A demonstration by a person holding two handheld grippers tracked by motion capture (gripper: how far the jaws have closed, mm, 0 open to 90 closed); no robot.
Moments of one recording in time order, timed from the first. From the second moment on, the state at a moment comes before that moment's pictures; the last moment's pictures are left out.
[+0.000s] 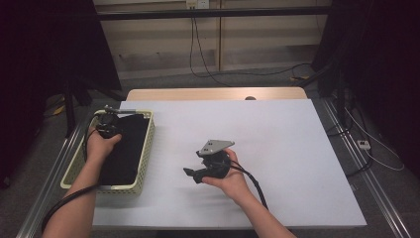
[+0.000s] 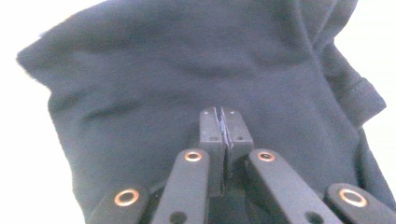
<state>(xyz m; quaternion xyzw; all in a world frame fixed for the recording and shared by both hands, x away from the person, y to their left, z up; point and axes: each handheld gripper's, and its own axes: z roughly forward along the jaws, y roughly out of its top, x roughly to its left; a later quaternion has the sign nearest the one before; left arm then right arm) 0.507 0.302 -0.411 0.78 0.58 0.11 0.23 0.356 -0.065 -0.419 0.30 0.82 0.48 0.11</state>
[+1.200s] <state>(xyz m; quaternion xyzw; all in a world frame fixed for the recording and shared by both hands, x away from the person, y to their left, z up) 0.526 0.281 -0.427 0.77 0.58 0.10 0.25 0.361 -0.075 -0.414 0.31 0.81 0.48 0.12</state>
